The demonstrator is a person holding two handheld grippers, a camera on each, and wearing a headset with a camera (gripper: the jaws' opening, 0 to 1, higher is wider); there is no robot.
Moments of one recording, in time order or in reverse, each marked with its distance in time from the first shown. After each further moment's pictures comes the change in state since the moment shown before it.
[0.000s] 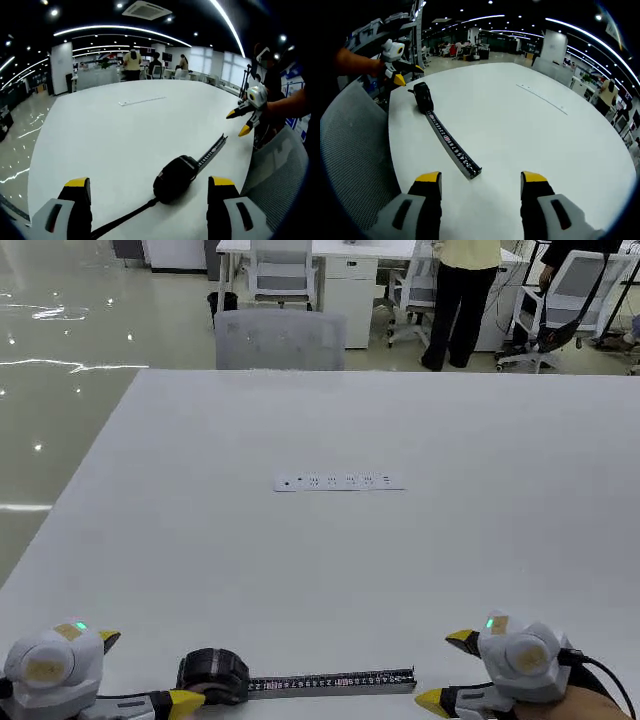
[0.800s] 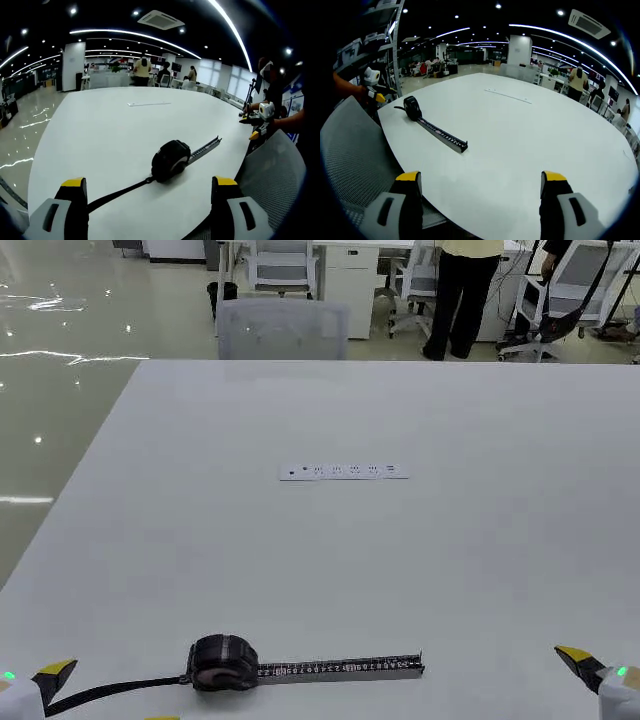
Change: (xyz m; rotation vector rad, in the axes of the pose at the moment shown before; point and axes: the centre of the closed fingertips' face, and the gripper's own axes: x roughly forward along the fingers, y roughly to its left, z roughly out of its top) left arm -0.045 -0.015 -0.029 -0.055 -0.001 -0.028; right arm -0.077 -0.004 -0.056 0.178 -0.081 -0.179
